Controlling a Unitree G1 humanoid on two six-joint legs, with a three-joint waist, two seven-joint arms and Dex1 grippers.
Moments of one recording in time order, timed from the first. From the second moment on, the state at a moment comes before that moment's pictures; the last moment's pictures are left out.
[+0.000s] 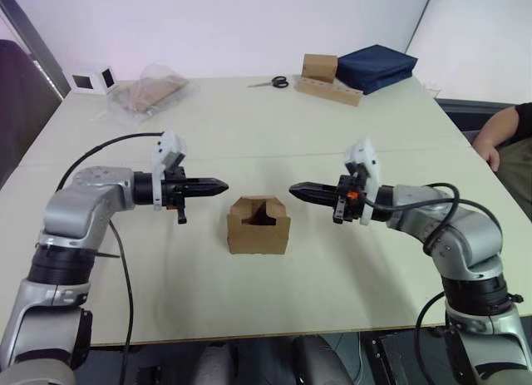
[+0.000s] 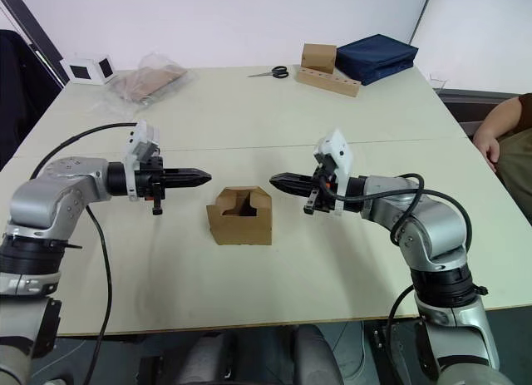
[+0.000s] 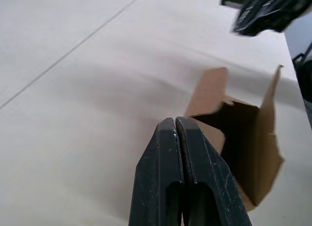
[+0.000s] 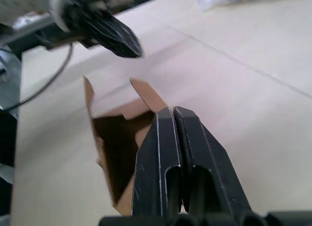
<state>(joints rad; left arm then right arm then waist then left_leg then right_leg) -0.68 0.72 -0.01 0.10 -0.50 0.67 -1.19 -0.54 -0.59 -0.03 -0.36 0.66 0.88 0.84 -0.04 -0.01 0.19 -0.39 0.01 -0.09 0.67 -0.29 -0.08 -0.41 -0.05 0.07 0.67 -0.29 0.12</state>
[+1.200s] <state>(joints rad) -0.91 0.45 -0.17 0.58 -0.27 0.40 -1.36 -0.52 -0.53 0.25 -0.44 0.56 0.86 0.75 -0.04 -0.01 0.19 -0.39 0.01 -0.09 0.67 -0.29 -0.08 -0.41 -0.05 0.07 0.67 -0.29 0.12</state>
